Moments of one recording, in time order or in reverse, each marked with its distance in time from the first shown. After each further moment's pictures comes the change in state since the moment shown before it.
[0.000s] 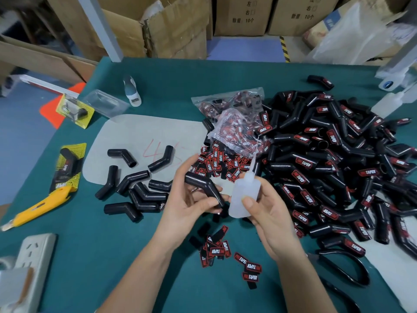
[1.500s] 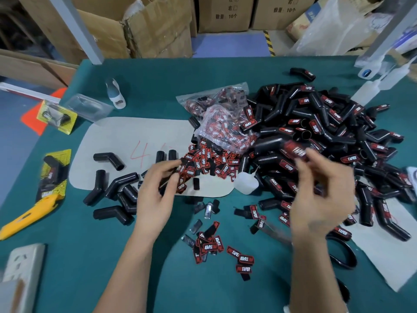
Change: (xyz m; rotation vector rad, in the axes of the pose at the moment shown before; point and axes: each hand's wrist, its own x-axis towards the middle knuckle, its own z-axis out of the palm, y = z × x) left_hand 0.015 -0.013 -0.042 0.732 0.169 0.233; right_hand 0.006 -0.033 -0.048 -0.836 0.848 -0.955
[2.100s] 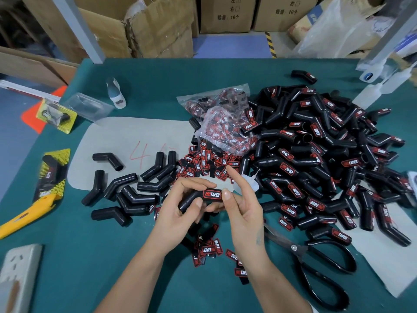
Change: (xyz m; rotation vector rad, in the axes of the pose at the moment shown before) left_hand -0.023 0.036 0.025 -0.561 -0.223 -0.062; right_hand -0.079 -0.053 0.034 0.784 -0.630 0.796
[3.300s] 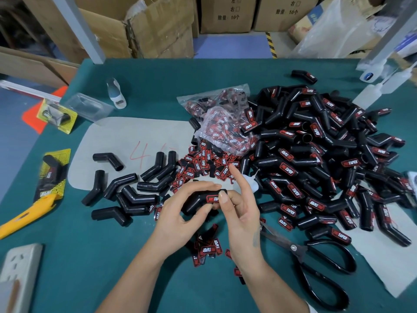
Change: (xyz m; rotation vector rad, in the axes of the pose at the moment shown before) left_hand 0.000 -0.002 -0.004 0.339 -0.060 0.183; right_hand -0.003 0.005 0.003 -0.022 0.026 -0.032
